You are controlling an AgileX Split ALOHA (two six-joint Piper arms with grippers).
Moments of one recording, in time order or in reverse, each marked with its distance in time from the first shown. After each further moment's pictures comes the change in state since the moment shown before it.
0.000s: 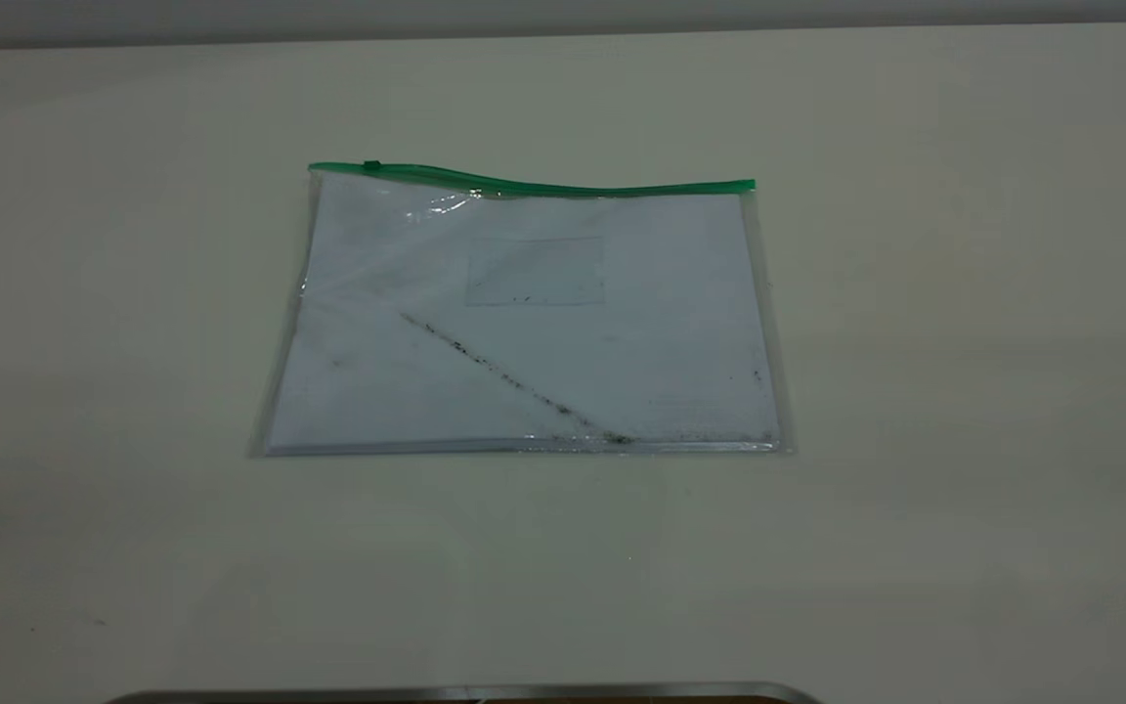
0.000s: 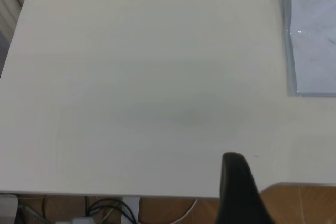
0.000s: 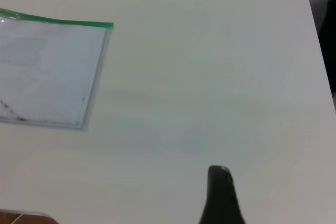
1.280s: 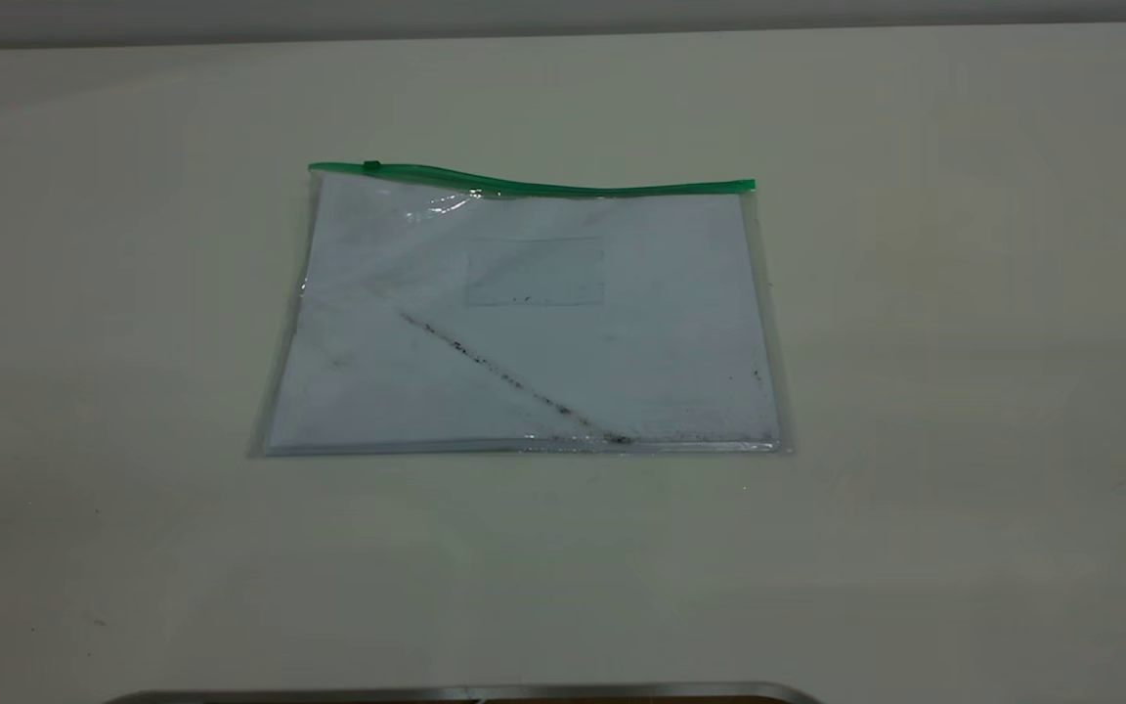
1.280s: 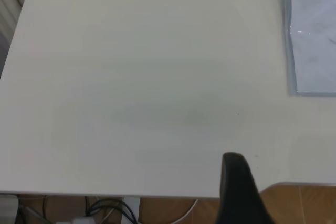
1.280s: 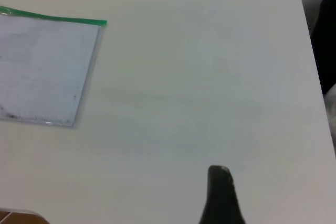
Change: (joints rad) left arm 0.000 0.000 0.000 0.000 0.000 0.008; right arm 0.000 0.000 0.000 -0.016 0.000 -0.016
